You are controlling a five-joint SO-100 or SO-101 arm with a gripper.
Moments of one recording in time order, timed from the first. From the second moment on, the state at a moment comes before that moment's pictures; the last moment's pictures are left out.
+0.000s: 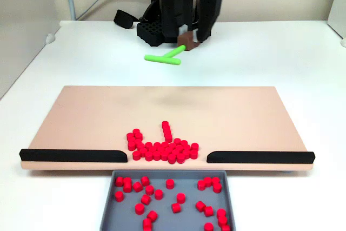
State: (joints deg) arm -1.3 105.5 101.3 85.2 -58.3
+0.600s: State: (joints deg) arm -2.7 115.5 111.0 85.2 -86.4
